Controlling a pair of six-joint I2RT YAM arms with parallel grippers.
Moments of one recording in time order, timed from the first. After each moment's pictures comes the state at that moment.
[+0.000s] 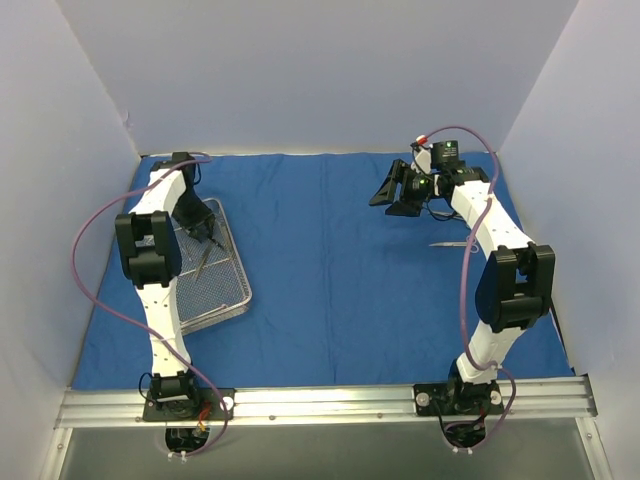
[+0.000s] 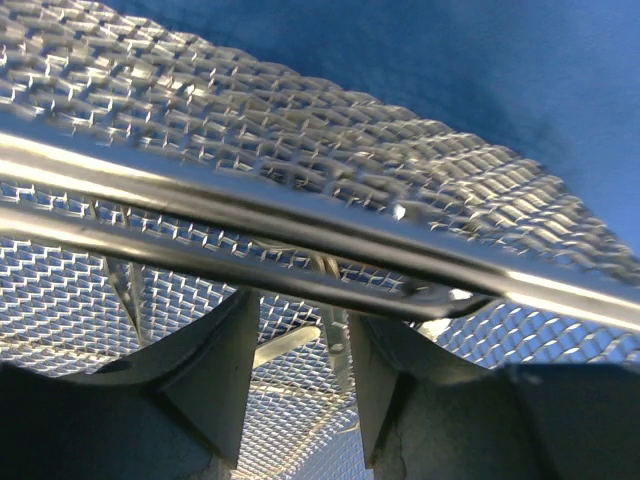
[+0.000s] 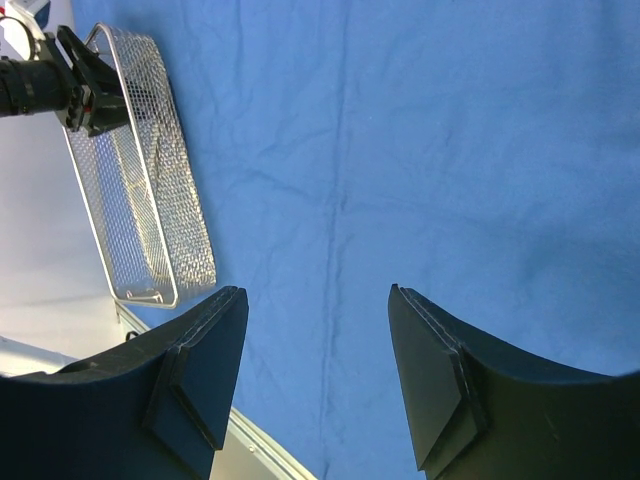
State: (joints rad) left arm 0.05 2.33 1.99 -1.10 -0.10 -0.67; right arm 0.11 1.78 1.50 -0.61 -0.61 0.44
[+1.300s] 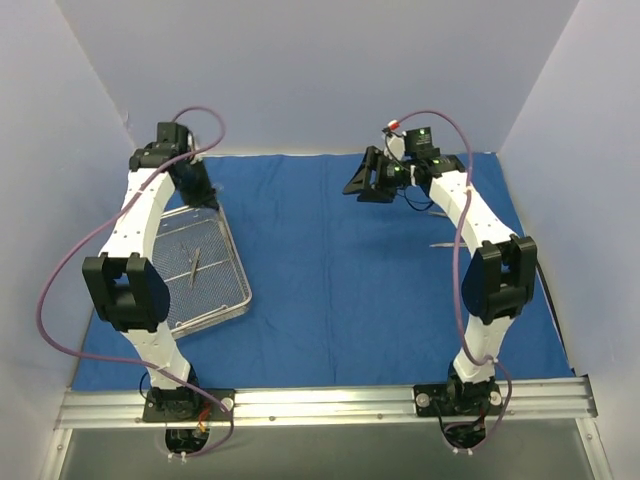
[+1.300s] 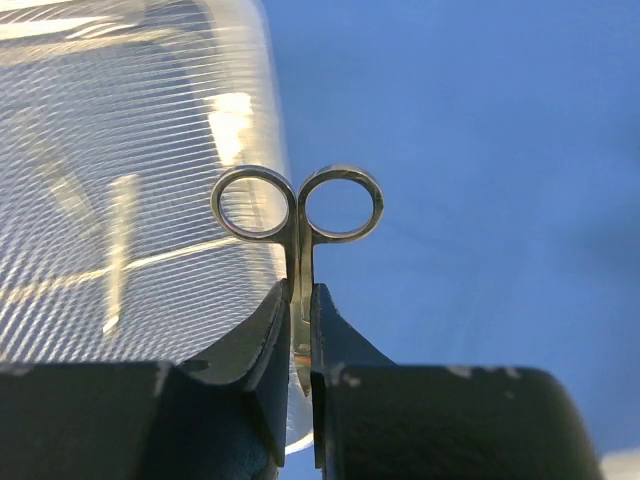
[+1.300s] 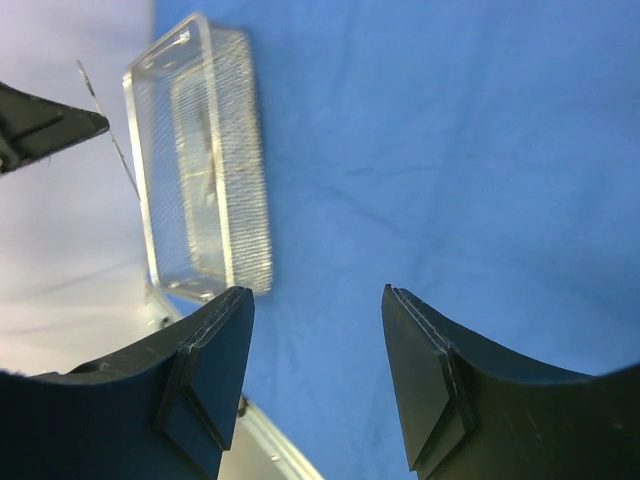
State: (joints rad) left arm -0.03 1.87 1.84 -1.03 0.10 -0.41; right arm 0.23 1.86 1.67 -0.59 -0.64 0.50
